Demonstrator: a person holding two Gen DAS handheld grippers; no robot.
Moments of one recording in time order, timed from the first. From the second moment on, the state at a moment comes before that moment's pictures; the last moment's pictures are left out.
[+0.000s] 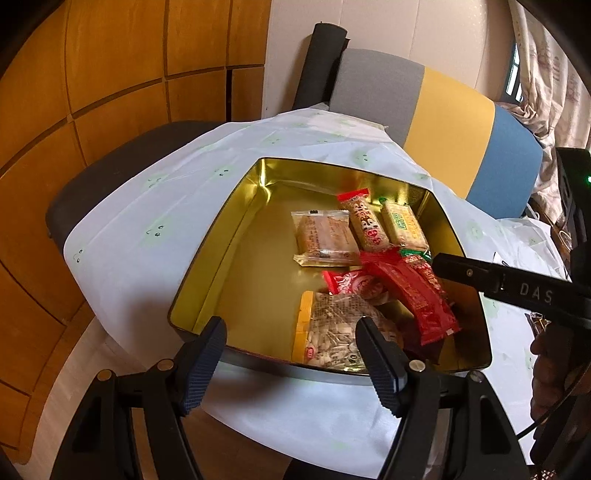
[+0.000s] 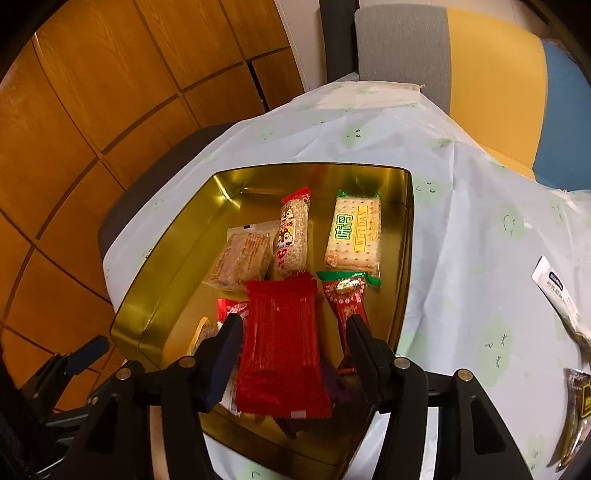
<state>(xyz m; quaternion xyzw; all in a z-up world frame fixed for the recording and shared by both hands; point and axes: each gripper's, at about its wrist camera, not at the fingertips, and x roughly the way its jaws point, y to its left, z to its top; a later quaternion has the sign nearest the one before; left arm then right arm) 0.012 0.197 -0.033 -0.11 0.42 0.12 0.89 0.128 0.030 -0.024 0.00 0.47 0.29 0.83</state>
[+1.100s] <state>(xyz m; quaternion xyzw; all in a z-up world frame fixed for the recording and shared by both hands) 0.021 0.146 -0.007 -0.06 0.41 0.06 0.91 0.108 -0.278 -0.017 0.15 0.44 0.04 0.88</state>
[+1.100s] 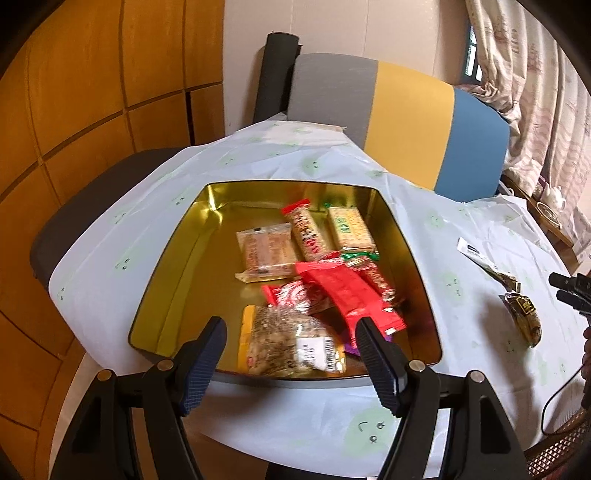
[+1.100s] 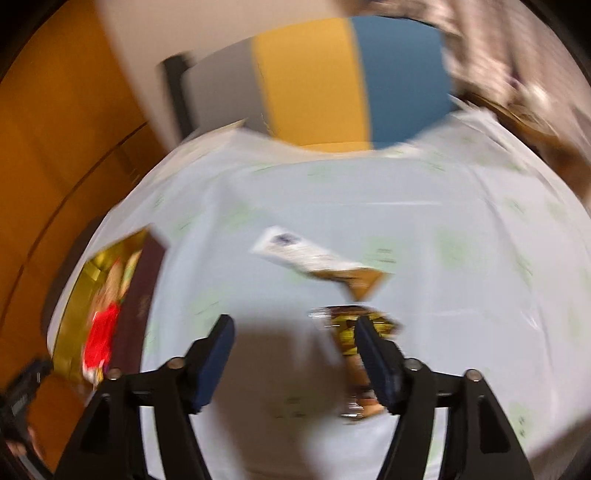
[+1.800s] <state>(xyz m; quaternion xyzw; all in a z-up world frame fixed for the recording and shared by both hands) 0.048 0.050 0.018 0.02 0.40 -0.06 0.91 0.130 -0.285 -0.068 0.18 0.54 0.14 0.81</state>
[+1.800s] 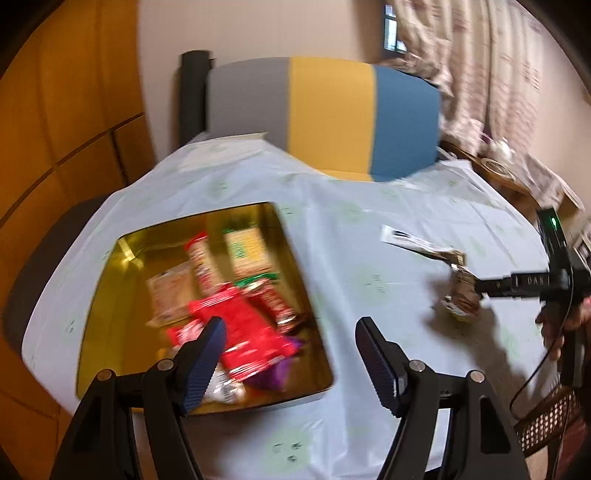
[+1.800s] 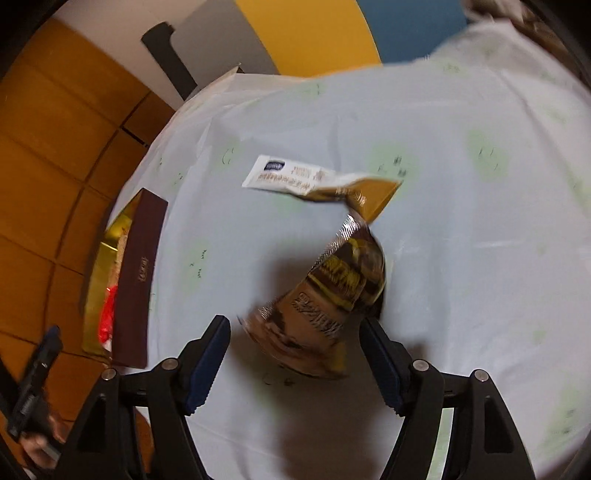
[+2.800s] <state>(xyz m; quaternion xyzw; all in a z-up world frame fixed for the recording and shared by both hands) 0.151 -0.204 -0.076 0.21 0.51 -0.32 0.77 0.128 -0.410 -0.057 0.31 0.49 -0.04 0.81</state>
